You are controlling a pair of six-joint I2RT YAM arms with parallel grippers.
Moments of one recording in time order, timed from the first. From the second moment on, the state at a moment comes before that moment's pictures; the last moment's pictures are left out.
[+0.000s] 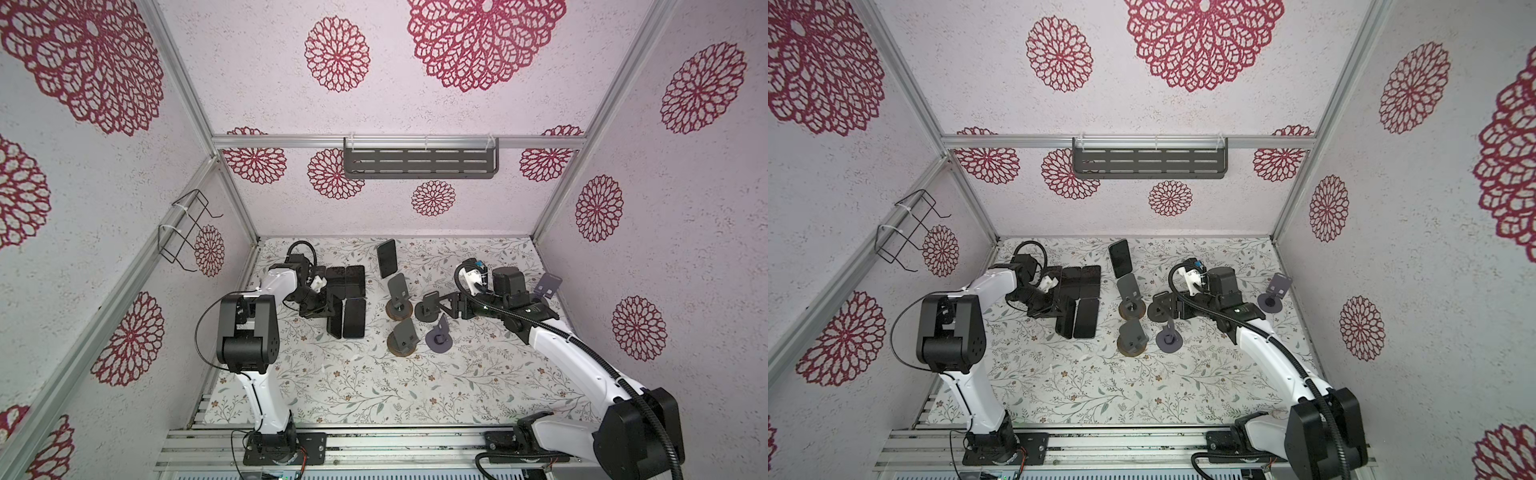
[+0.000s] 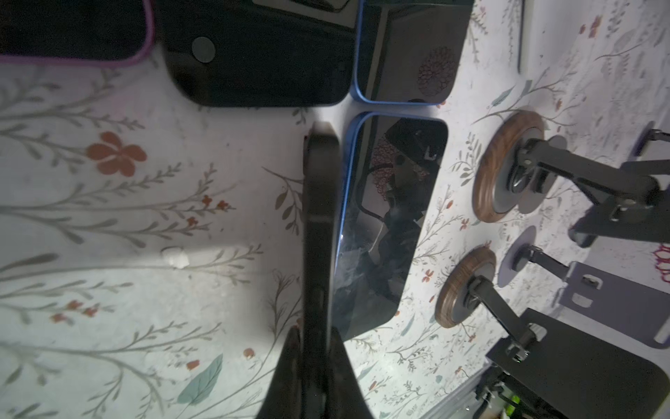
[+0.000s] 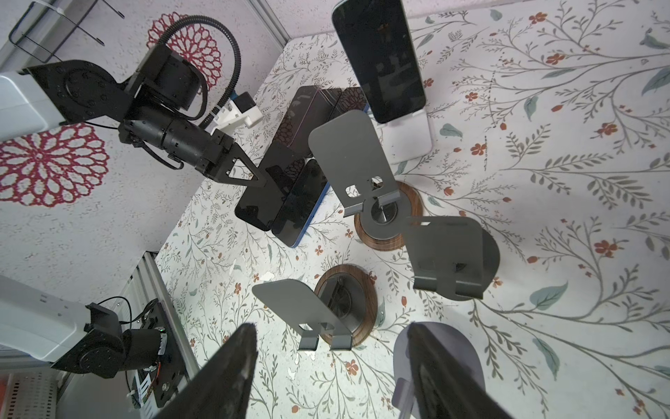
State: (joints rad) left arm -0.01 1.96 1.37 -0.90 0.47 -0.13; right arm 0.33 1.23 0.90 -0.29 -0.59 0.26
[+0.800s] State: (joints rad) left arm -0.01 2.02 1.39 -0.93 0.44 -0.14; right arm 0.33 1.23 0.89 -0.26 -0.59 0.25
